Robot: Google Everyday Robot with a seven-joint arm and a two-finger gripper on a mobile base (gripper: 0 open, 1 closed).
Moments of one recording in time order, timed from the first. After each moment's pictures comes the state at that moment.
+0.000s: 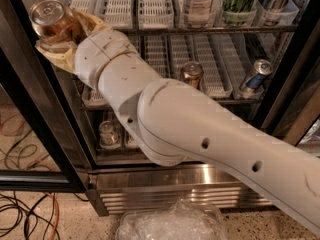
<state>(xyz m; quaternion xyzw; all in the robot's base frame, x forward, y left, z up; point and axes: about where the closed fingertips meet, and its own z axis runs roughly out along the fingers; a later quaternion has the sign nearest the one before) 0.517 0.147 1.068 -0.33 0.53 0.11 0.78</state>
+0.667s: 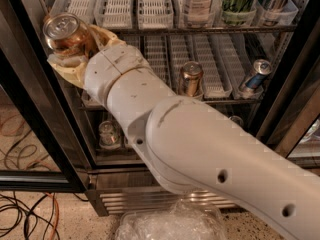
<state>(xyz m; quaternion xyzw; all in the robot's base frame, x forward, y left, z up) 0.493 0.121 1.051 -0.32 0.57 0.10 0.75</state>
